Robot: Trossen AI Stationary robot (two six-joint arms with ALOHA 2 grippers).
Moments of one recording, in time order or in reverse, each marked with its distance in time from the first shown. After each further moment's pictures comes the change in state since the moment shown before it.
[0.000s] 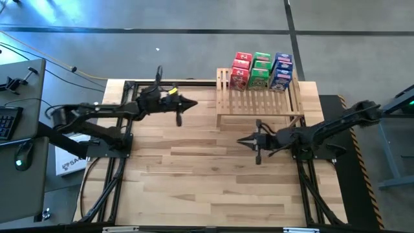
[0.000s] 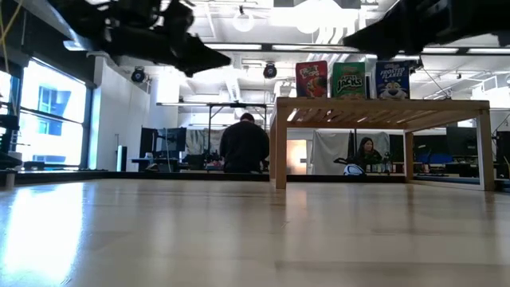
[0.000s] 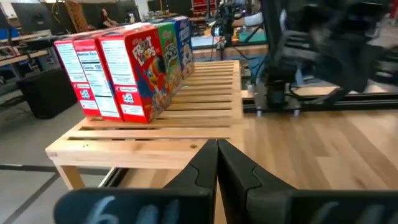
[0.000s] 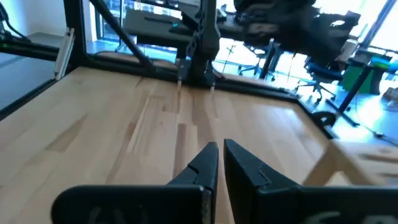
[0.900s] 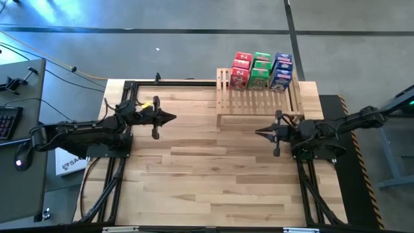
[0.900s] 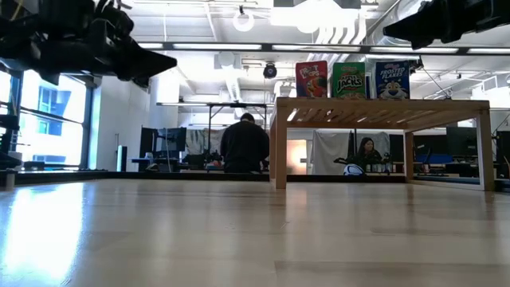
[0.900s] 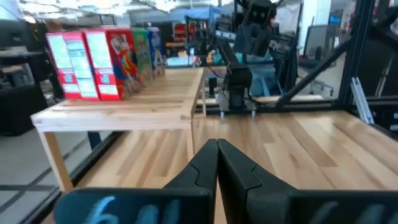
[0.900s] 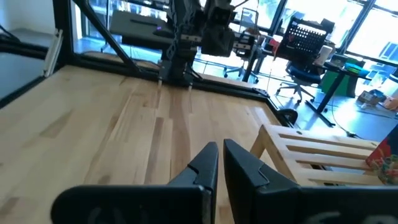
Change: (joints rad) left arm 0.027 -0.475 -0.436 0.067 0.129 -0.076; right arm 0.000 -0.536 0.000 -0.527 0.055 -0.040
